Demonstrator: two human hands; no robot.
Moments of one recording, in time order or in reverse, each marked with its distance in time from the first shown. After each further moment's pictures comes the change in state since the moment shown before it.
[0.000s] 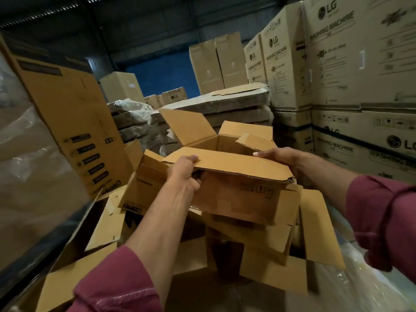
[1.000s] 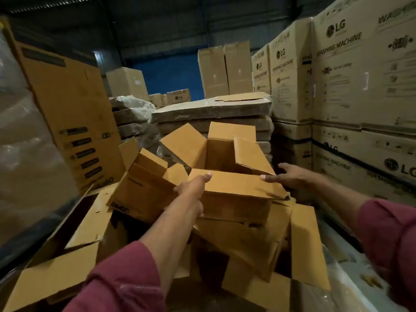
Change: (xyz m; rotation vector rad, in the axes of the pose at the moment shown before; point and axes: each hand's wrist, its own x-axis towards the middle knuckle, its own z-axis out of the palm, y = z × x) left_hand 0.034 -0.059 0.029 0.397 0.111 -0.150; right_hand 0.013 0.008 -0.044 -0.648 0.126 -0.214
